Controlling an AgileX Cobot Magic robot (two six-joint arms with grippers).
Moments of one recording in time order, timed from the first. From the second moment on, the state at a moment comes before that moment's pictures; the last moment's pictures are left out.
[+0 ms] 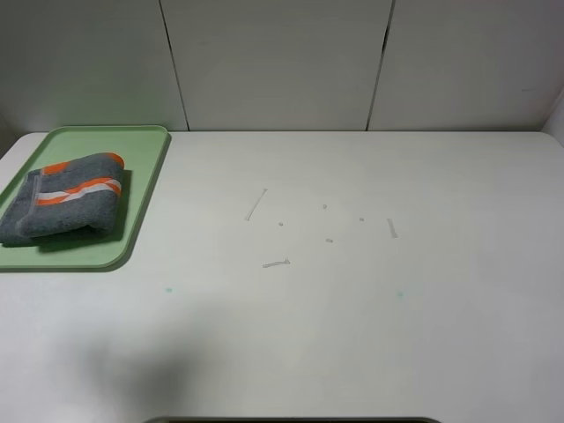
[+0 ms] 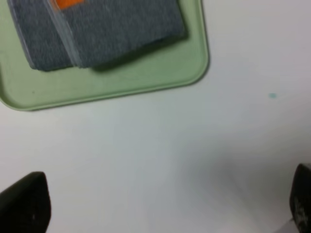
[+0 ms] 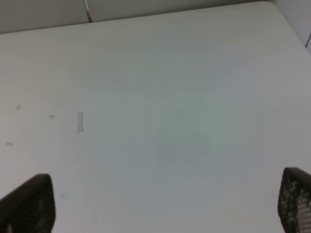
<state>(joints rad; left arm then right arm) 0.13 1.06 -1.07 -0.08 1.17 0.25 0.00 -0.01 -0.49 -0.05 1.03 0.09</state>
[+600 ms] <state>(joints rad) 0.13 0.55 -0.82 -0.12 1.18 0.25 0.00 -0.01 -0.49 -0.05 1.03 0.09</state>
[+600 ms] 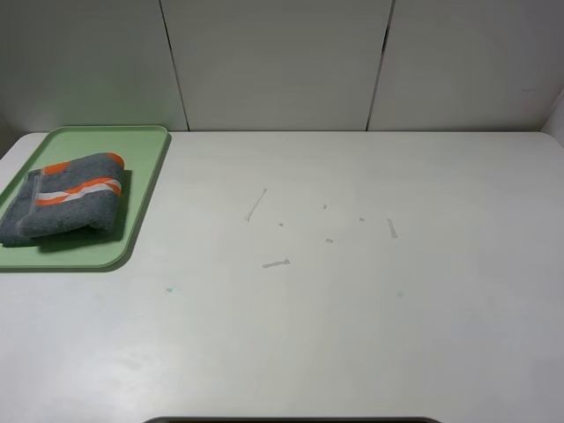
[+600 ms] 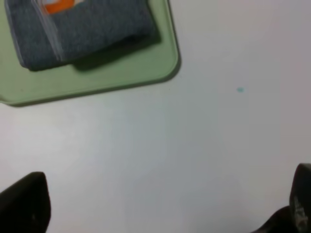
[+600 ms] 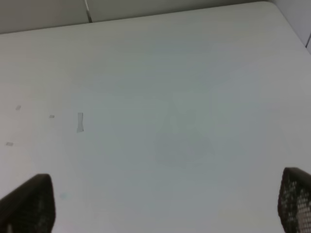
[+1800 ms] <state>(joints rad) 0.02 0.00 -0.50 -0.10 1.07 0.18 0.00 -0.01 -0.49 -0.05 1.03 0.09</state>
